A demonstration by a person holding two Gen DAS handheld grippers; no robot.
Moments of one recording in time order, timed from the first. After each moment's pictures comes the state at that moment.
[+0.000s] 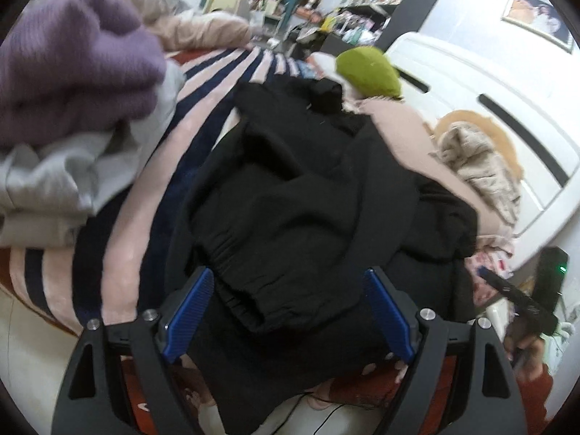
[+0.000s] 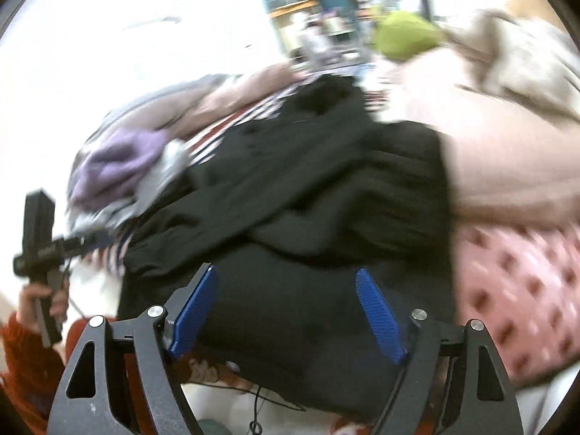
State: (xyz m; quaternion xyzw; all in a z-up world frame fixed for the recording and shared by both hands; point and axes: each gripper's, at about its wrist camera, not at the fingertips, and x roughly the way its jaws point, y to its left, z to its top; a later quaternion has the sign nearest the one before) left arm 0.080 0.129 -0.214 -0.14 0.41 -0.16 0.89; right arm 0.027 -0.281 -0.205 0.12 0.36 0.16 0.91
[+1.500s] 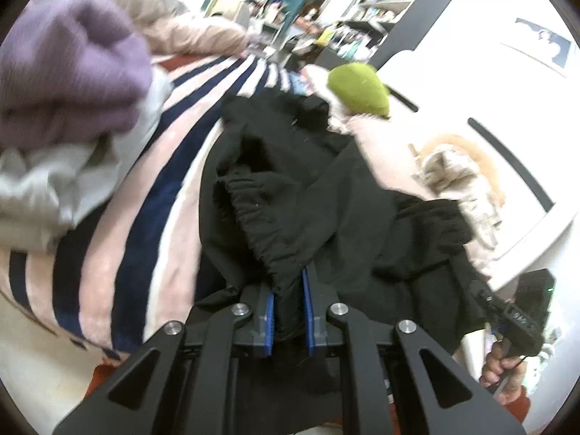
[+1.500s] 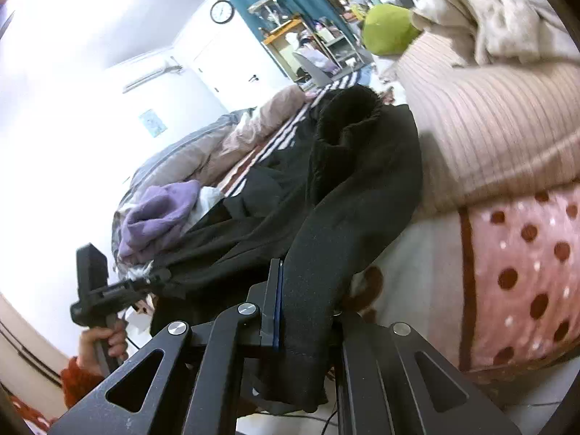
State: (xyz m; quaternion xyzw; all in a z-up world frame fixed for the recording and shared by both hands) left arm 0.081 0.119 -0.185 -0.20 0.38 -0.19 0.88; right arm 0.023 -0.293 -0.186 0.24 0.32 0.22 0.89
